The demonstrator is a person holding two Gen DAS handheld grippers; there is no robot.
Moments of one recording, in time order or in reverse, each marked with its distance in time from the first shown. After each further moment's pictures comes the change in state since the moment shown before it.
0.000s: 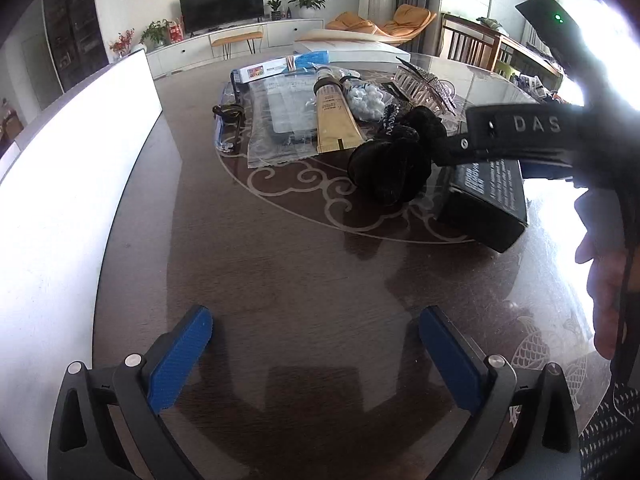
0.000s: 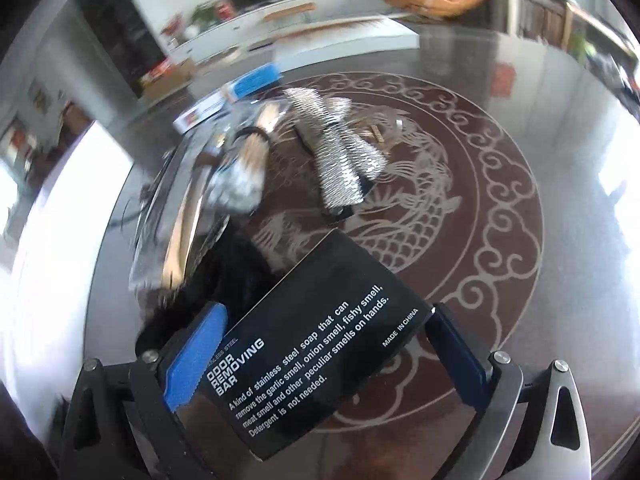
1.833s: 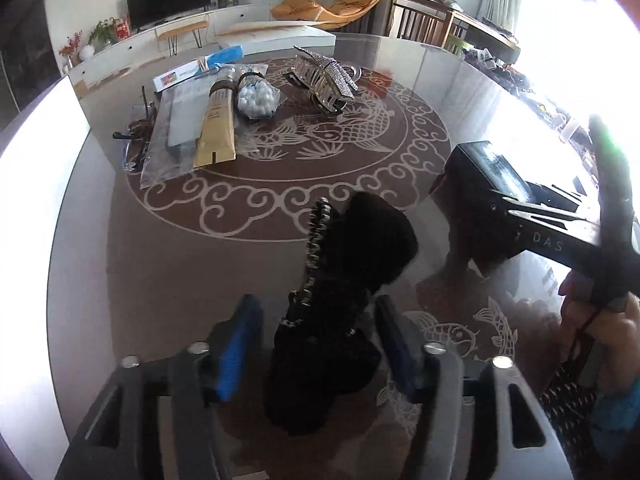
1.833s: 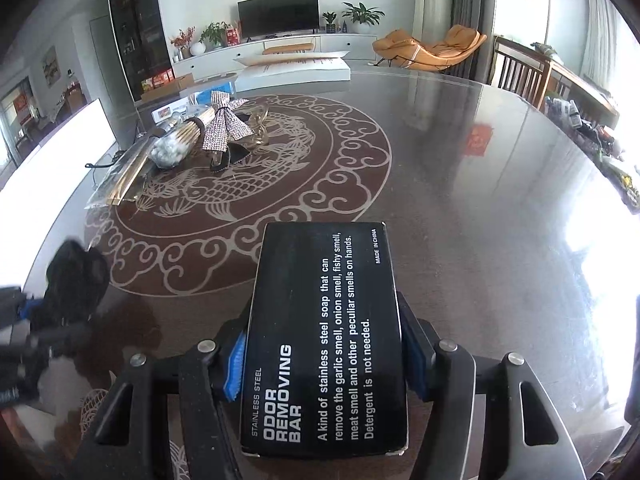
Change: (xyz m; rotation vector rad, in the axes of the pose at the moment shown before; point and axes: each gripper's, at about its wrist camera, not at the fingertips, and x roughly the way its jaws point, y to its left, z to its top) left arm -0.010 -0.055 0.021 0.106 0.072 -0.135; right arm -0.296 0.012 -0.223 -0.061 -0.176 -0.086
